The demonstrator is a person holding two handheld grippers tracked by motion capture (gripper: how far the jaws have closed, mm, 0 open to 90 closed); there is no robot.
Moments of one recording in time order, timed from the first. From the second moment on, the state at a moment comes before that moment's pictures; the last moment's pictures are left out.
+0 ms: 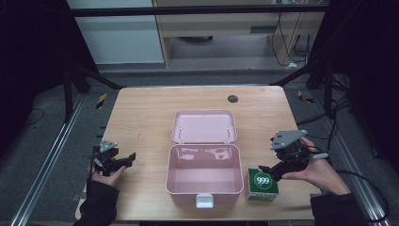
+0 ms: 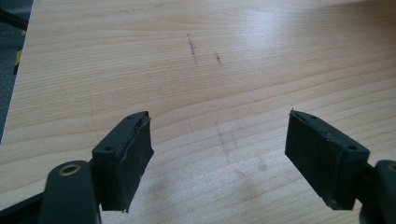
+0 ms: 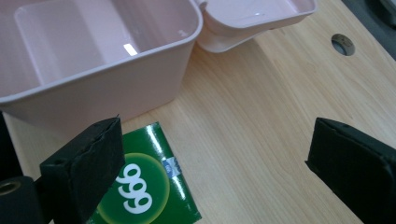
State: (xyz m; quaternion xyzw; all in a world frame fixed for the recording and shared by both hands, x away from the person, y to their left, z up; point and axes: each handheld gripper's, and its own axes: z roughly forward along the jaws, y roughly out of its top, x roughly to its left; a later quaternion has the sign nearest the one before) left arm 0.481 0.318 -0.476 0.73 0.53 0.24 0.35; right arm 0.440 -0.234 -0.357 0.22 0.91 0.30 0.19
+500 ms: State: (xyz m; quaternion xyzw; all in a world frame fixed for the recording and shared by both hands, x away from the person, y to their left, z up) left arm 0.481 0.317 -0.477 0.74 0.53 0.23 0.35; right arm 0.435 -0.223 -0.366 0.16 0.95 0.25 0.14
